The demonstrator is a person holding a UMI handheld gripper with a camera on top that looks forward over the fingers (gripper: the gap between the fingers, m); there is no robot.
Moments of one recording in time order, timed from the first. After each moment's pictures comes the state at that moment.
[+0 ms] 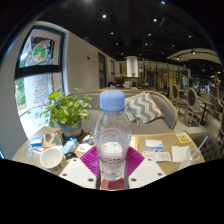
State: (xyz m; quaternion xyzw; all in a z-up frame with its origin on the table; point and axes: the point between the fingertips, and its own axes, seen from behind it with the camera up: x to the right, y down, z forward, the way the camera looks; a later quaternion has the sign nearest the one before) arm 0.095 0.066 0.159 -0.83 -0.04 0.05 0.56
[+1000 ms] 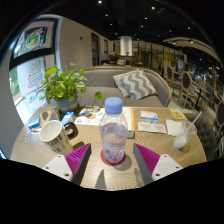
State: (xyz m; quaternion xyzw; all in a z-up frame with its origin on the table) arm 0.101 -0.006 0.092 -0.89 -0.01 0.02 0.45
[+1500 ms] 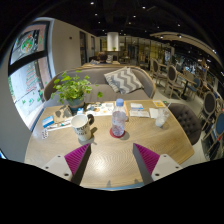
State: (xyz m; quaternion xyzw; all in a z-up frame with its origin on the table) arm 0.054 -0.185 0.207 -0.91 0.05 -0.02 0.42
